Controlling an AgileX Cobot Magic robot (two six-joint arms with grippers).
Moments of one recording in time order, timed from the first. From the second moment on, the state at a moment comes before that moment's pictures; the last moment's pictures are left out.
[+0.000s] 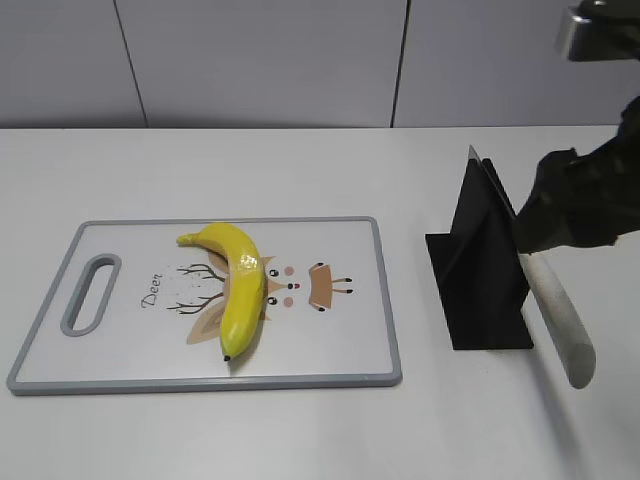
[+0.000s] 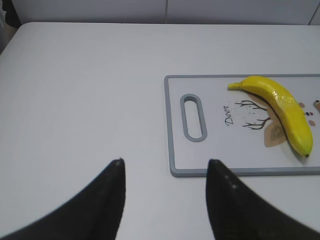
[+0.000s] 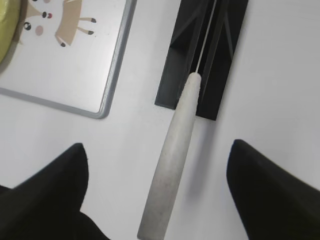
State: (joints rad) left arm -0.04 0.02 -0.51 -0.07 1.05 0.12; right arm 0.46 1.23 -0.94 0.03 0.88 0.19
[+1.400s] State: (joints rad) left arm -0.04 0.02 -0.51 -0.07 1.05 0.11; right arm 0.46 0.15 -0.43 0.14 0.96 -0.18
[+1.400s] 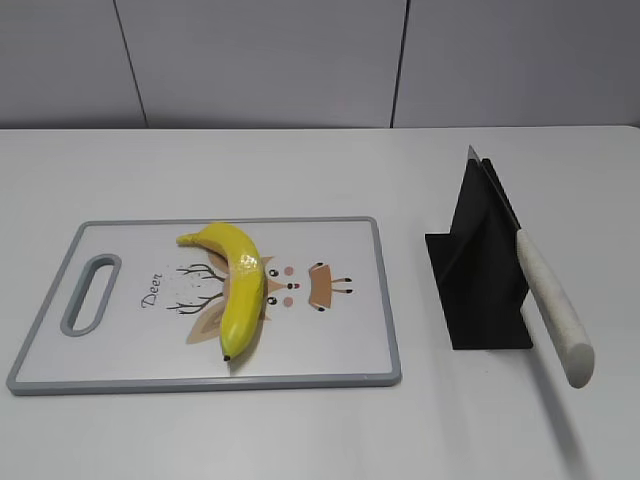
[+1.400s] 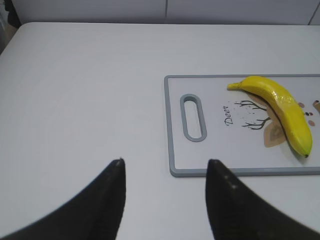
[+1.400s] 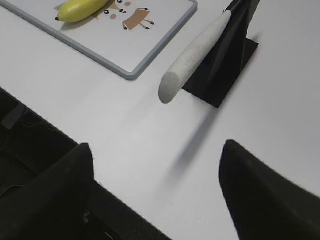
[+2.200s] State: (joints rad) left arm -0.04 0.02 -0.51 -0.07 1.05 0.11; right arm 0.29 -0.01 -0.42 0.16 0.95 -0.18
